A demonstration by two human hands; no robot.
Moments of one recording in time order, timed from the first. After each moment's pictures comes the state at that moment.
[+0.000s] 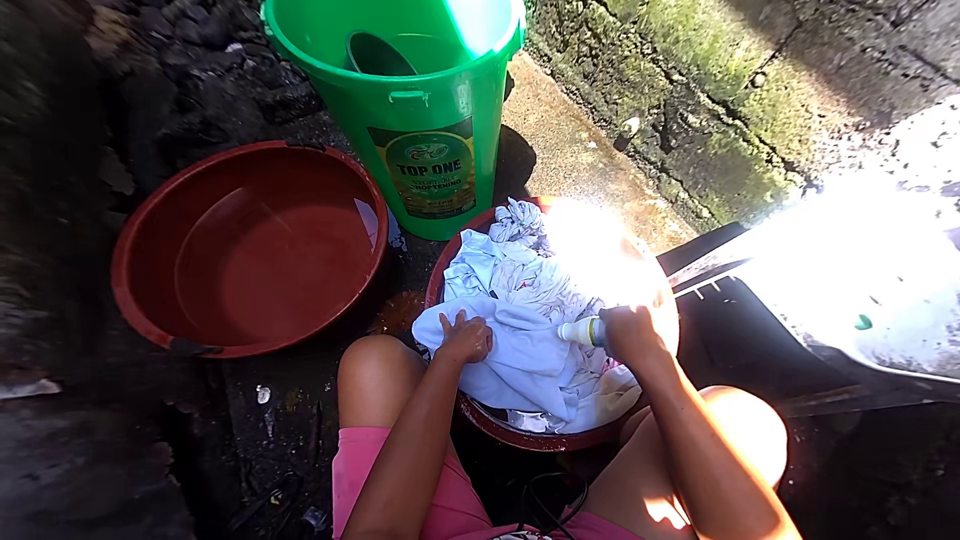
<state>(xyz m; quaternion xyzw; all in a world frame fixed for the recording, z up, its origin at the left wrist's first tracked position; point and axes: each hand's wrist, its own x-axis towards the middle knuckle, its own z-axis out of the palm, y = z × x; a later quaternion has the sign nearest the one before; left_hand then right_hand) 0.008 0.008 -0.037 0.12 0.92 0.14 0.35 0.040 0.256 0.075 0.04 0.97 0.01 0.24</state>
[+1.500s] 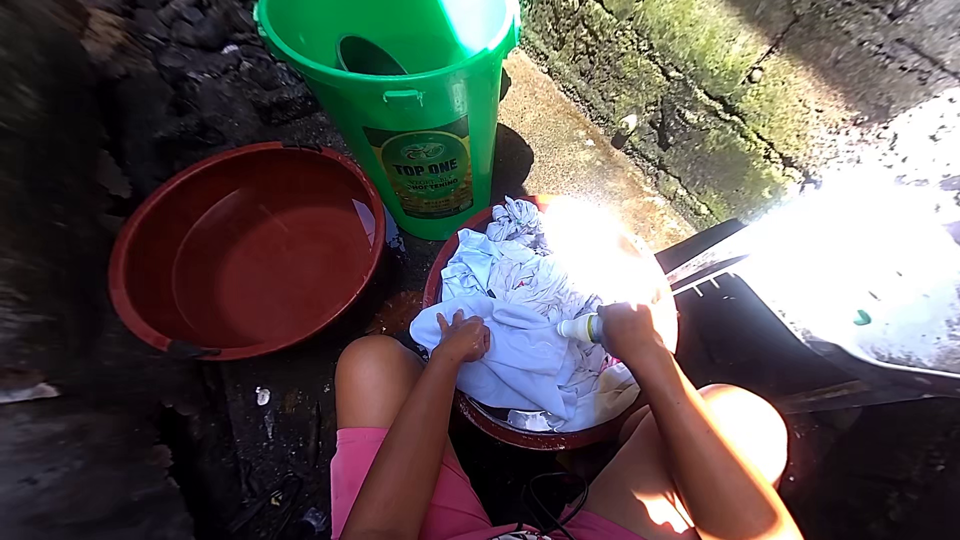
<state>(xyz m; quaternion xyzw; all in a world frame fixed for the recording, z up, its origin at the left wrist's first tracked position) 0.007 0.008 -0.039 0.13 0.92 0.14 0.35 0.041 0.255 0.077 0.04 0.97 0.02 0.24</state>
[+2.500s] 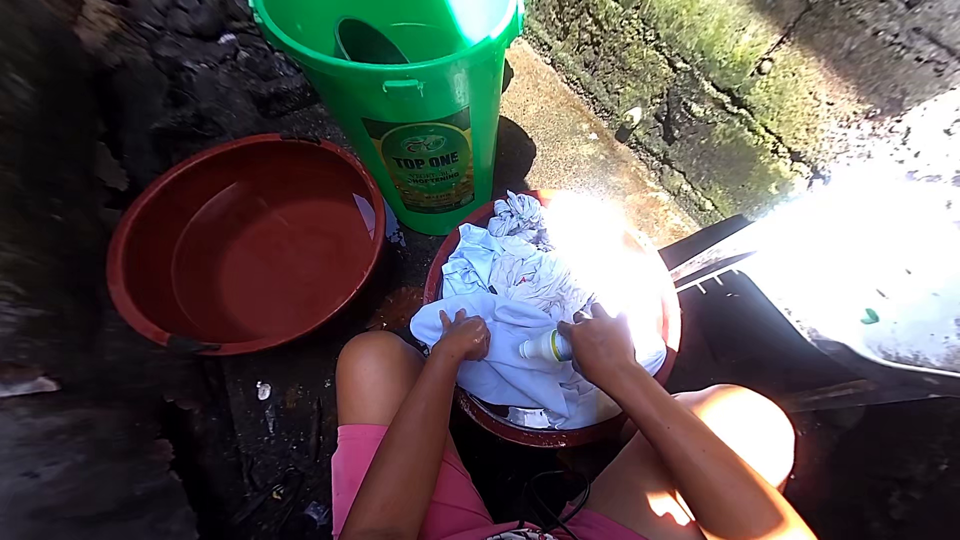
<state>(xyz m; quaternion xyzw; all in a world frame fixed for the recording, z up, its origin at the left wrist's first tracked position) 0.006 0.008 -0.036 0.15 0.91 0.09 0.38 0.058 0.217 0.076 -0.11 0.96 0.11 0.24</state>
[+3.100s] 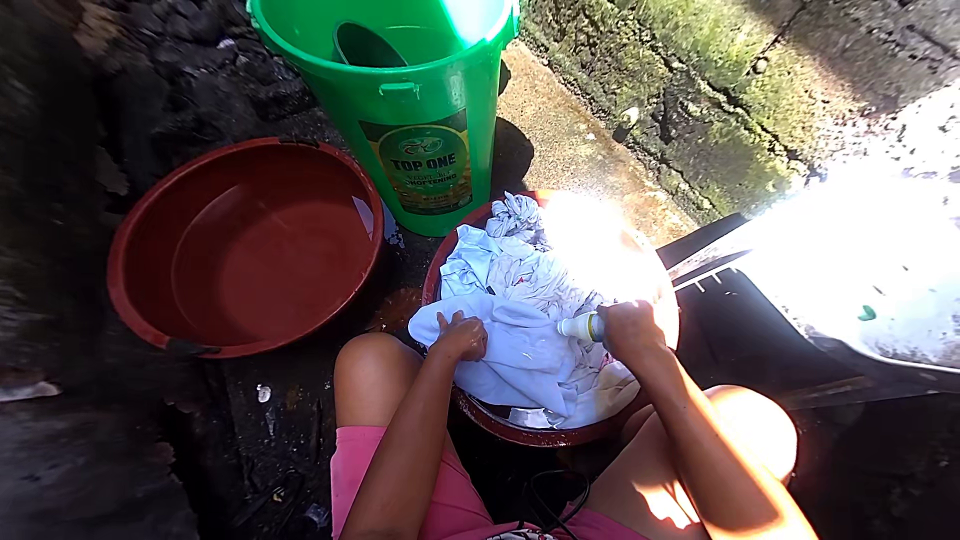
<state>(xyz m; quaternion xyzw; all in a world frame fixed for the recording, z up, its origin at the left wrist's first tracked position) 0.006 0.007 -0.036 0.15 0.91 0.10 0.38 0.049 0.258 0.077 0.01 0.98 0.03 0.21</state>
